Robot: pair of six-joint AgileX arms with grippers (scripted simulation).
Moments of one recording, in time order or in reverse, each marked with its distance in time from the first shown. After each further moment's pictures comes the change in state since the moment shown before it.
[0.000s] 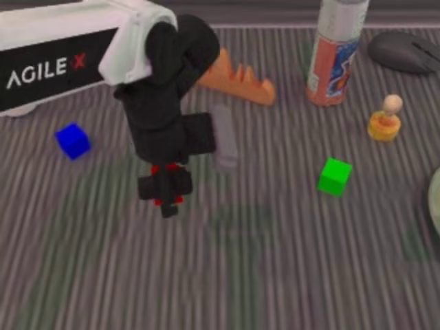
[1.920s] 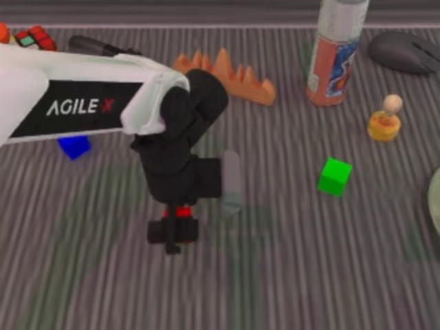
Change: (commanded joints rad) left arm -0.028 0.068 -0.175 0.247 0.002 0.077; right arm 0.000 0.000 0.000 0.000 0.000 0.000
